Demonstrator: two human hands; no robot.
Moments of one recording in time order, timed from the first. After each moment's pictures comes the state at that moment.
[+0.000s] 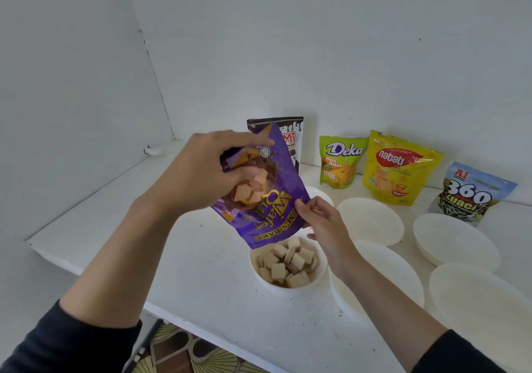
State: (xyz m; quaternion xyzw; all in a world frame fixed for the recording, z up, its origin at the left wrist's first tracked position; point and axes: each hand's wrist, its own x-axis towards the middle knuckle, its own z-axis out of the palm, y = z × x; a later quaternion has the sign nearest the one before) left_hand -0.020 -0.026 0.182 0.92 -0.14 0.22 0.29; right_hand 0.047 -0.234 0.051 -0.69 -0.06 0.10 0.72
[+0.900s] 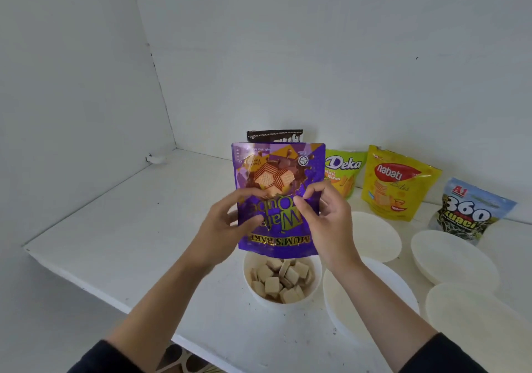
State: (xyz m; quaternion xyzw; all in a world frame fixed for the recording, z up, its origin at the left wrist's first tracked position) left_hand -0.007 -0.047 0.074 0.75 -0.04 0.14 0.65; right_hand 0.063 -0.239 0.065 -0.64 -0.24 -0.12 0.71
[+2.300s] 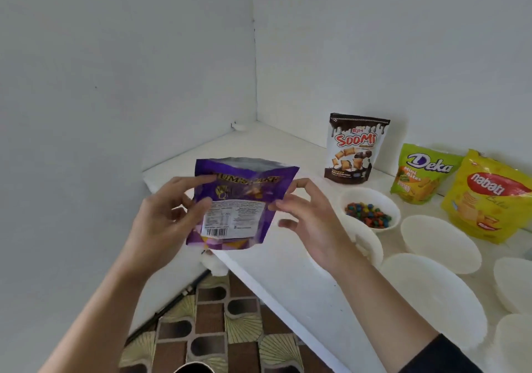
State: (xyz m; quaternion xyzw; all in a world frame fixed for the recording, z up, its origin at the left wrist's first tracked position) left_hand -0.211 0.025 0.098 0.79 0.12 0.36 0.49; right_hand -0.033 -0.152 0.084 -0.55 -0.25 0.33 0.72
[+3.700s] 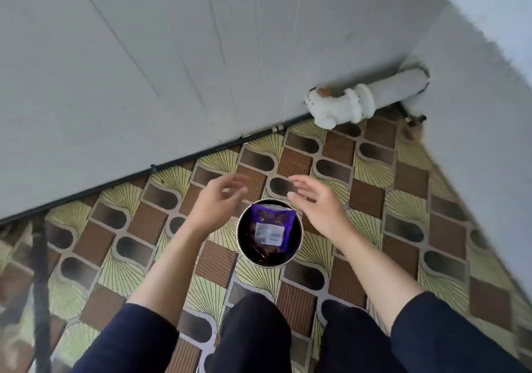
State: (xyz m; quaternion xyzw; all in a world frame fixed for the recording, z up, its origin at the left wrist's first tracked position) left_hand -0.417 0.134 -0.364 0.67 0.52 0.09 0.53; right_hand -0.214 0.027 -0.389 -0.72 -0.36 0.47 0.36
